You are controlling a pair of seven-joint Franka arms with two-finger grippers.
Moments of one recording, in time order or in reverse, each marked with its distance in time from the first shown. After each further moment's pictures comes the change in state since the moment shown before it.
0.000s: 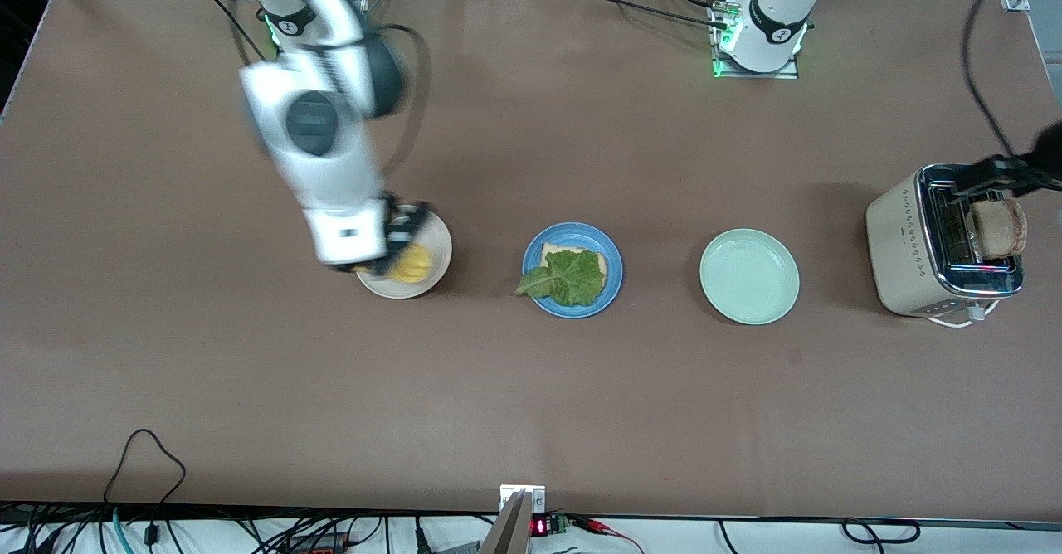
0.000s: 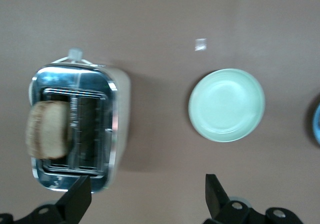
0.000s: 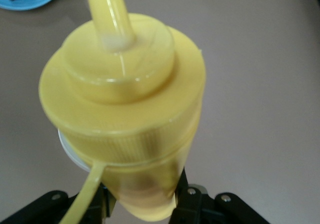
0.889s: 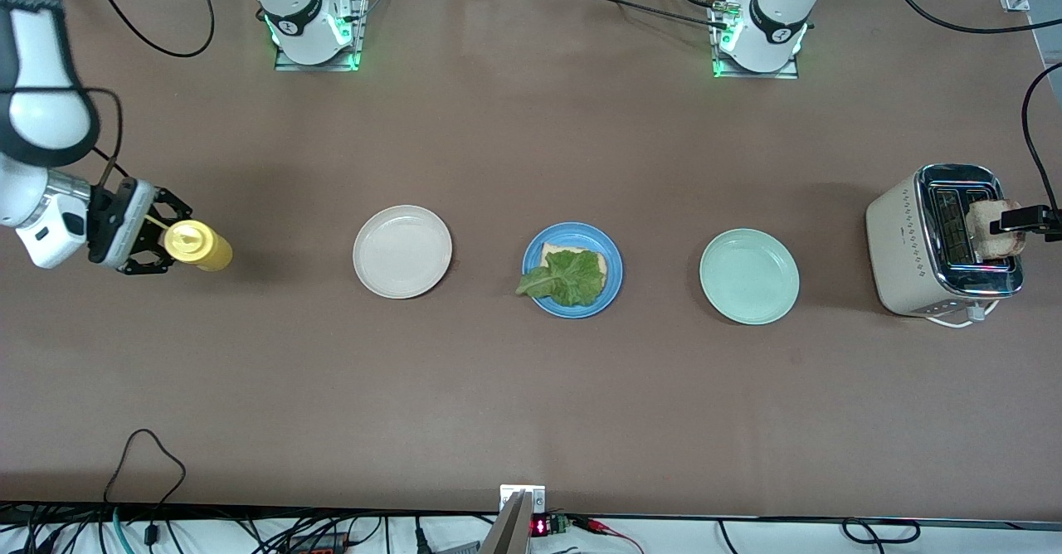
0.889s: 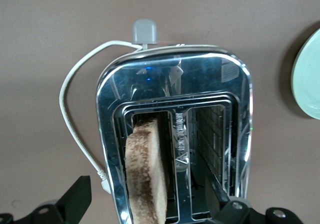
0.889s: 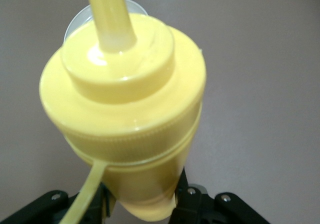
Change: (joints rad) left arm 0.208 0.293 0.004 0.039 0.076 0.130 0.378; right arm -0.666 -0.031 0.053 -0.272 0.533 0.082 -1.126
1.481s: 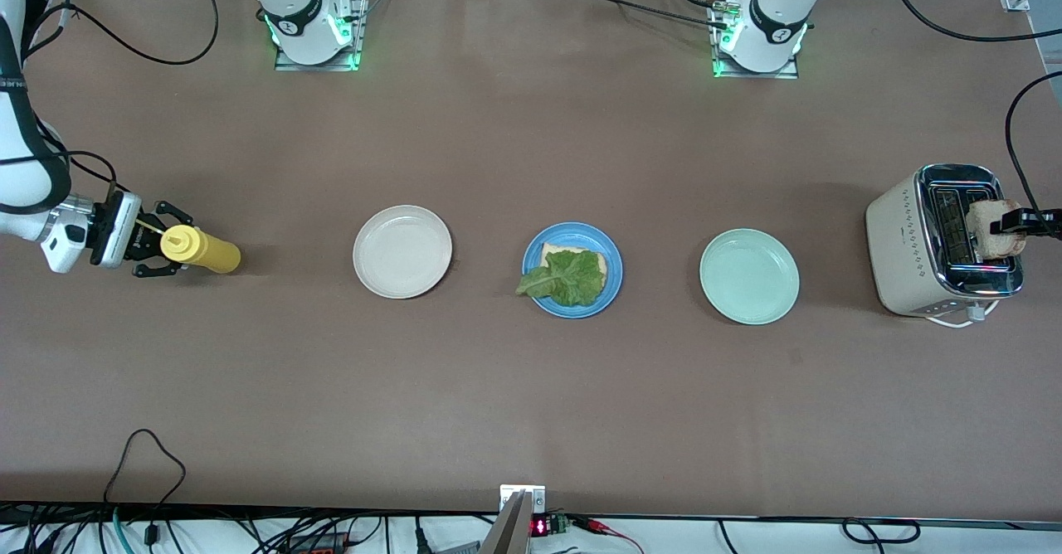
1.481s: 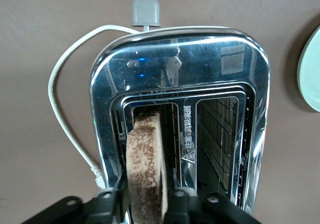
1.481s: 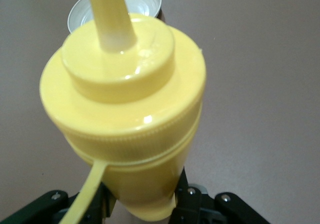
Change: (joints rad) left arm 0.011 0.028 -0.002 0.000 0.000 -0.020 0.001; right arm -0.163 0.214 0.011 -0.005 0.134 0.019 -0.303
